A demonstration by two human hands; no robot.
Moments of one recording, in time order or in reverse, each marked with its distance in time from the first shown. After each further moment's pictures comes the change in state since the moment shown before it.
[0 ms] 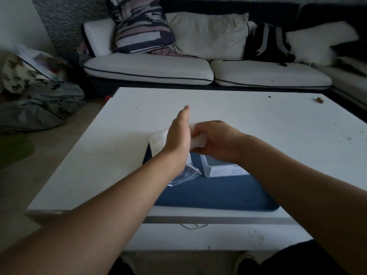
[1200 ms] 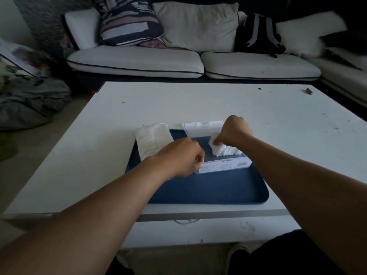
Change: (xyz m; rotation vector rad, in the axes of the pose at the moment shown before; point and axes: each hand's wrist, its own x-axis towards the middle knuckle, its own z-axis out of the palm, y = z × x) left_hand 0.024 -0.045 -0.008 1.455 -0.585 0.575; right_hand 0.042 0.022 -0.102 -1.255 0.661 0.049
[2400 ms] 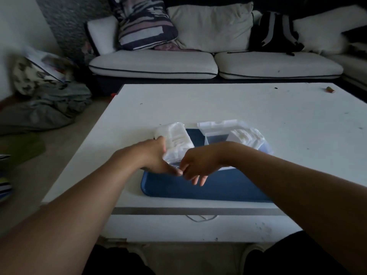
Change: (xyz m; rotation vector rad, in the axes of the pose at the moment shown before) left_hand -0.060 -0.063 -0.038 0.010 -0.201 -0.525; right_hand -0.094 -0.088 0.013 -0.049 -0.943 -0.583
